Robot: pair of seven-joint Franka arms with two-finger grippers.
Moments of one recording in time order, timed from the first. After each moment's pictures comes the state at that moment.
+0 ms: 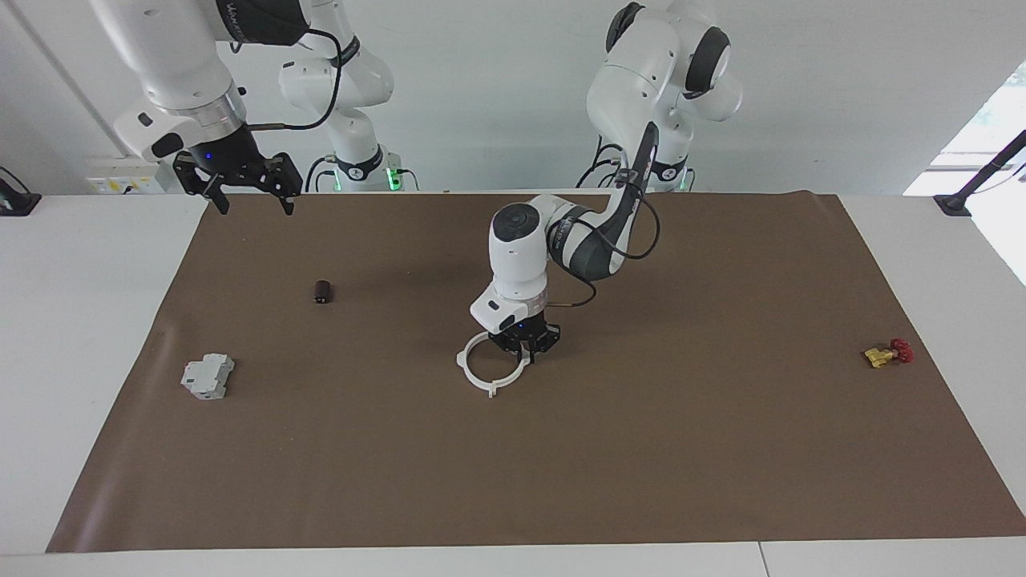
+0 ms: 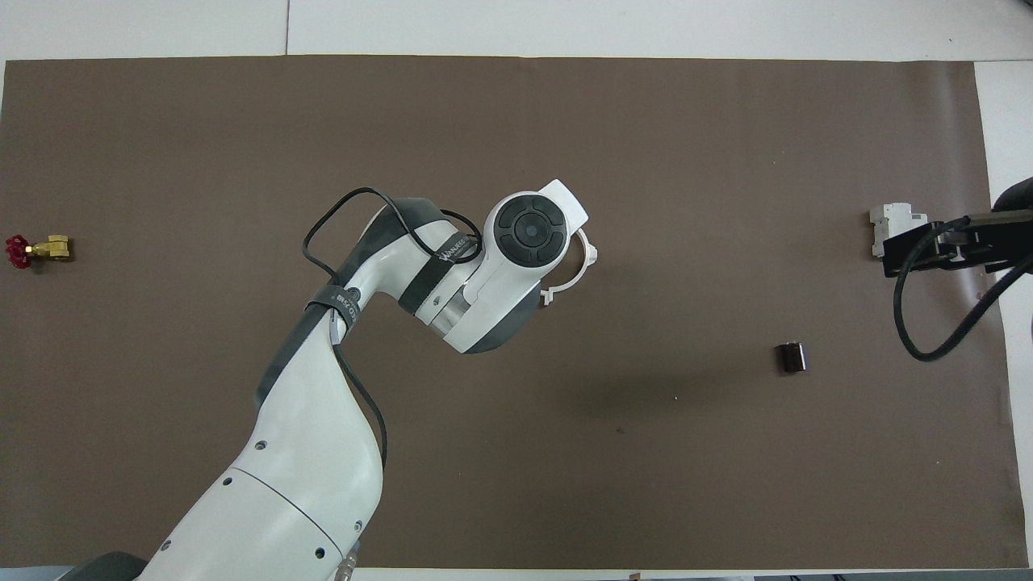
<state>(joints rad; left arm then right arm) -0.72 0.62 0.01 -1.51 0.16 2.20 -0.62 0.05 -0.03 -0.02 -1.59 -0.06 1.50 0.02</state>
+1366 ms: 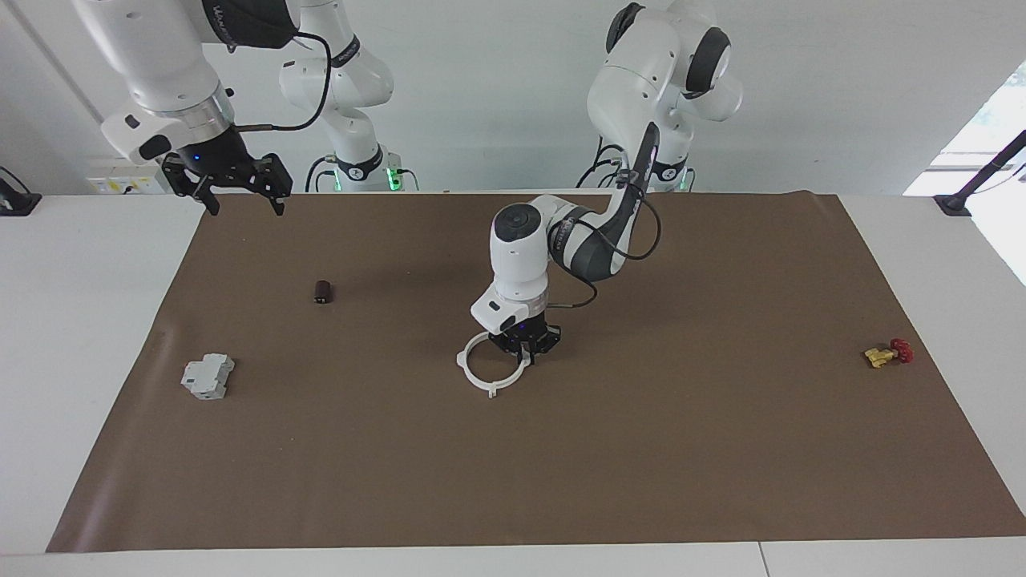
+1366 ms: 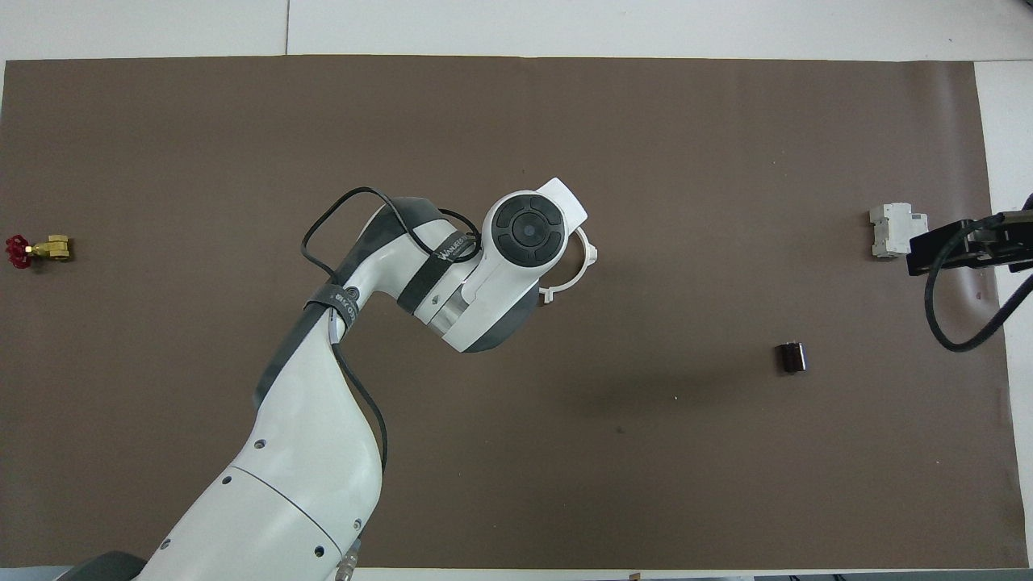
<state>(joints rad) -0.72 0.62 0.01 -1.51 0.16 2.22 -0.62 0.01 -0.03 -0.02 -1.60 -0.06 1.51 -0.01</state>
